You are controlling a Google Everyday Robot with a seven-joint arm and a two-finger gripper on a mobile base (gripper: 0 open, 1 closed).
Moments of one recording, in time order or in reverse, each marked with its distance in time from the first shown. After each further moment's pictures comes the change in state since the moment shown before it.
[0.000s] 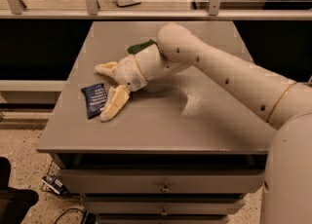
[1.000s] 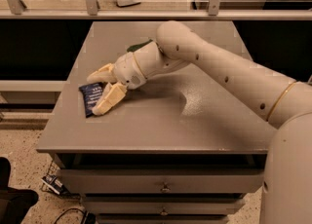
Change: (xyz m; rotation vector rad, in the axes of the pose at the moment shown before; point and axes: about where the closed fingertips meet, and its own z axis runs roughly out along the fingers) arm -0.007 0.000 -0.003 0.000 0.000 0.000
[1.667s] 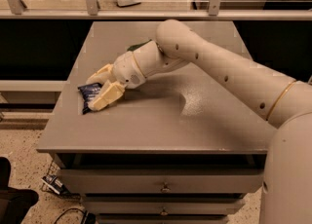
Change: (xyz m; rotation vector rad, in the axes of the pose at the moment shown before) arm -0.003 0.000 -0.001 -0.001 0.000 0.000
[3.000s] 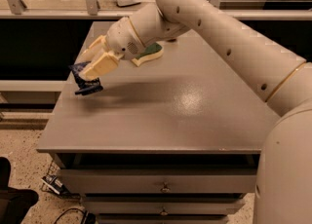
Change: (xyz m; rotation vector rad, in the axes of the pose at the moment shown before) arm -0.082 -0.001 -0.039 -0.031 0.009 -0.041
